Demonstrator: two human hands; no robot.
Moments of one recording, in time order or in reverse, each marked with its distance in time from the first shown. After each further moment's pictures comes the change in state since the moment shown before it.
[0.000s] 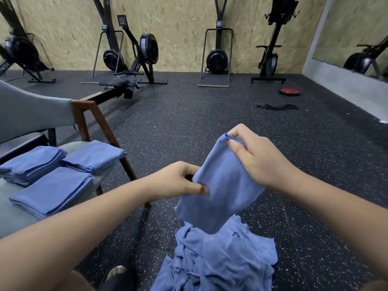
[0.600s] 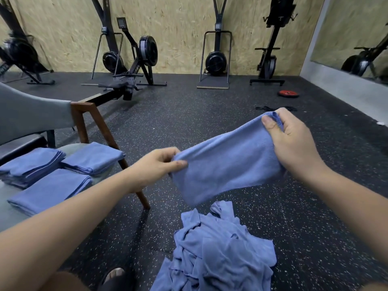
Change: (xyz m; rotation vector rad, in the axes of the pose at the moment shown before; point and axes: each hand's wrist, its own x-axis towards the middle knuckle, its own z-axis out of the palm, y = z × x) left_hand -0.004 -0.020 -0.039 -0.078 0.265 0.046; right_hand 0.008 0.029 -0.043 0.002 0.423 0.076
